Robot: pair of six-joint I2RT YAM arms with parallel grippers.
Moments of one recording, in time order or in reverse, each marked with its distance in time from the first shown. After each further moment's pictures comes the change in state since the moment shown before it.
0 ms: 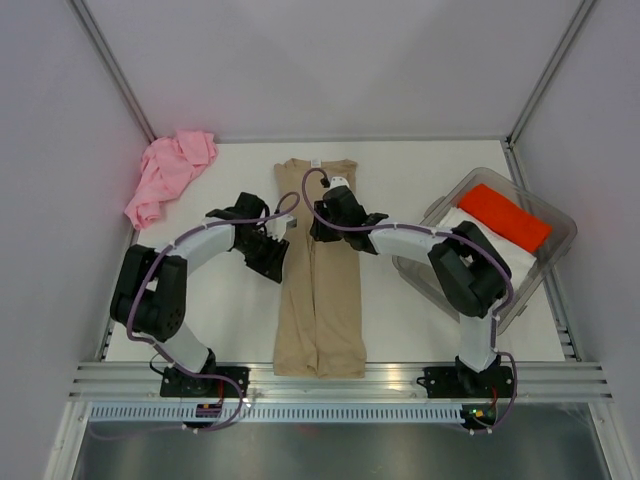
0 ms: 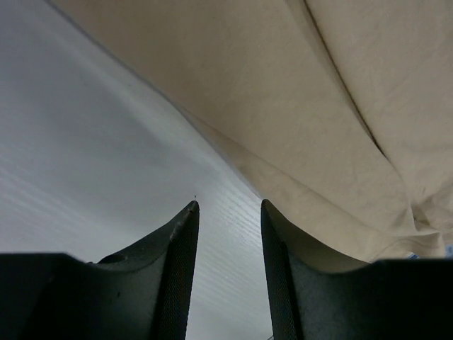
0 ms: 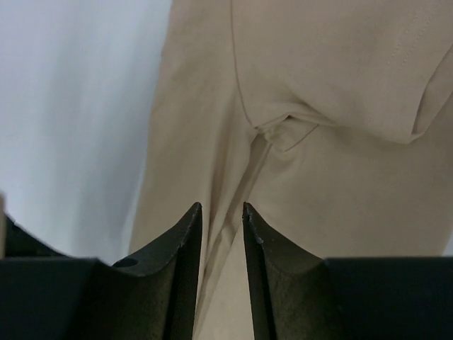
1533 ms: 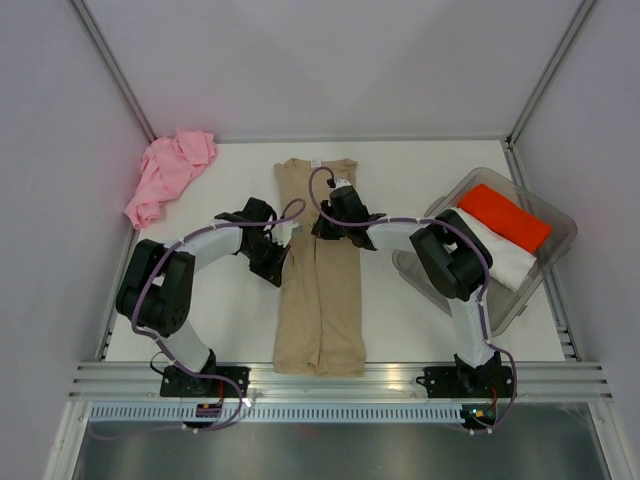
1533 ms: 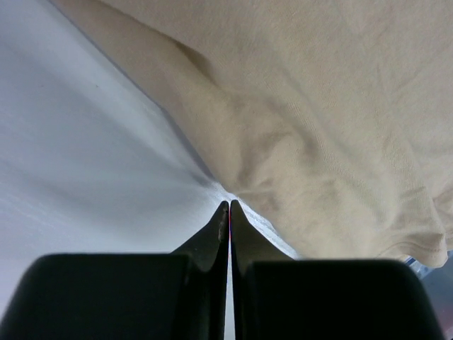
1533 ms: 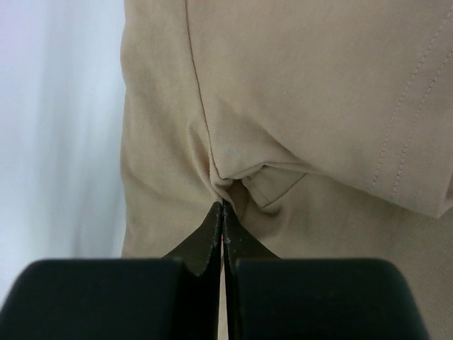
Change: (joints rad) left arm -0.059 0.040 -0.030 0.049 -0.007 -0.058; right arm -0.096 0.209 0.050 0.167 -0.146 0.077
